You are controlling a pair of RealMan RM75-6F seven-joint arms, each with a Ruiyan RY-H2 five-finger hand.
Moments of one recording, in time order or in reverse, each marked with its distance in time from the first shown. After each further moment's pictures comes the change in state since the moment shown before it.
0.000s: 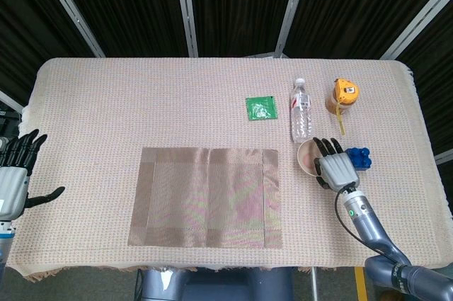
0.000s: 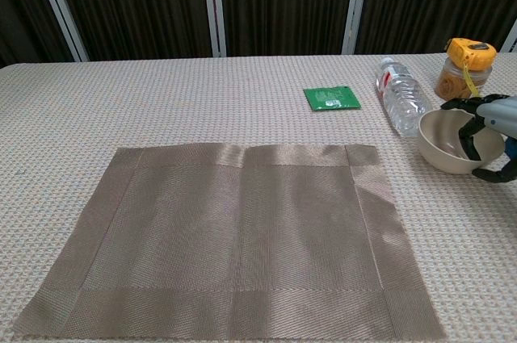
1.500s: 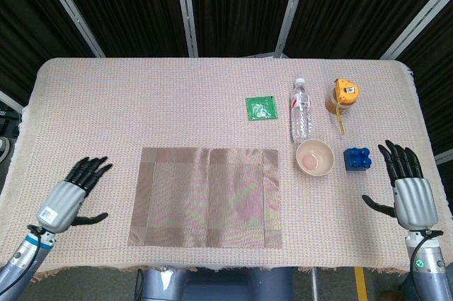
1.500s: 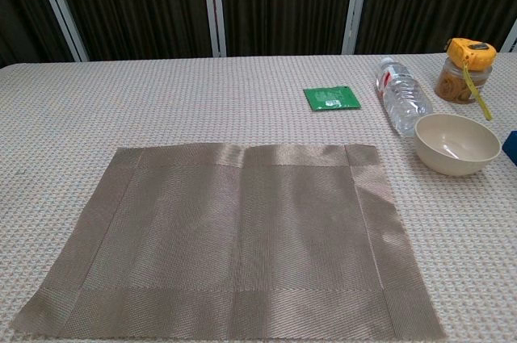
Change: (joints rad) left arm -0.111 -0.118 0.182 0.143 0.190 -0.010 -0.110; right arm -0.350 0.273 -0.002 -0.314 -0.204 0.526 0.280
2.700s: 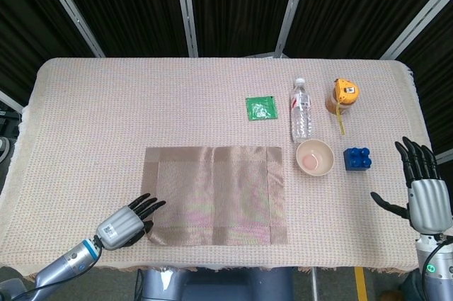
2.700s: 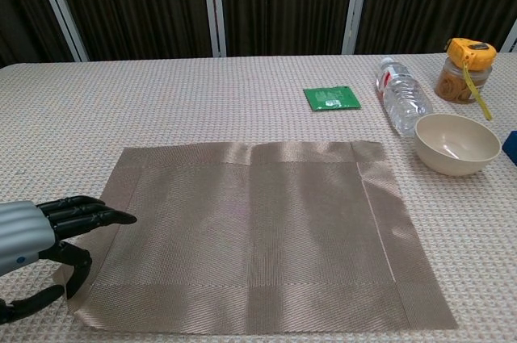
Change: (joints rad) left arm -0.154 -0.220 0.131 0.192 0.186 -0.331 0.143; right arm -0.031 0.018 0.015 -0.014 -0.011 0.108 0.066
